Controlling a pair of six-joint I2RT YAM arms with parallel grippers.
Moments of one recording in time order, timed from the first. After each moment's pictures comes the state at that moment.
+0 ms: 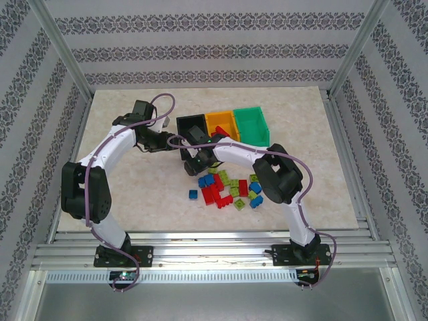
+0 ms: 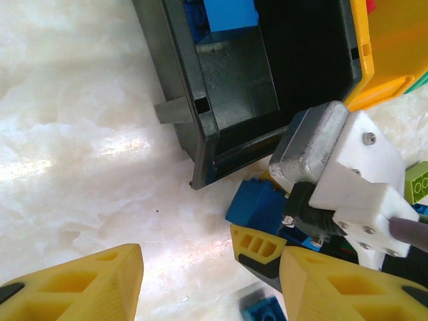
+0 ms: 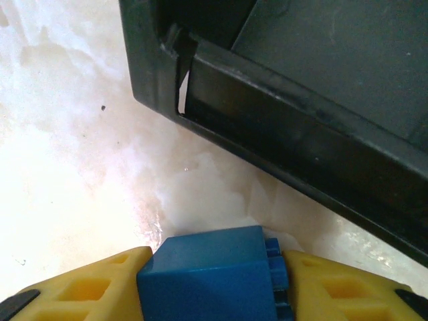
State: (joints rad) left arm -0.15 1.68 1.34 -0.80 0.42 -0.19; right arm 0.78 2.16 1.62 -0.63 -0.13 0.18
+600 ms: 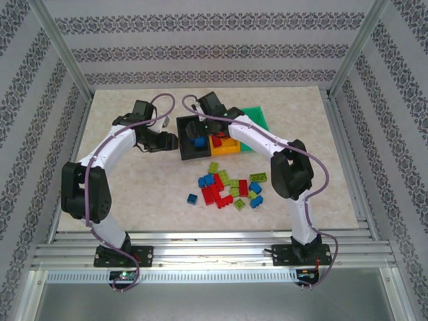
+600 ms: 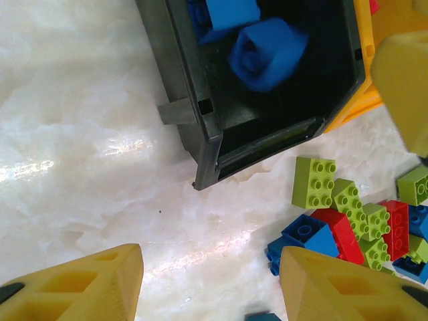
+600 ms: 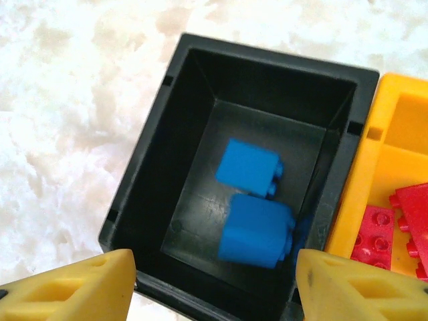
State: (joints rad) left arm -0.15 1.68 1.34 -0.80 0.41 -0.19; right arm 0.63 2.13 1.86 -0.61 -0.11 0.26
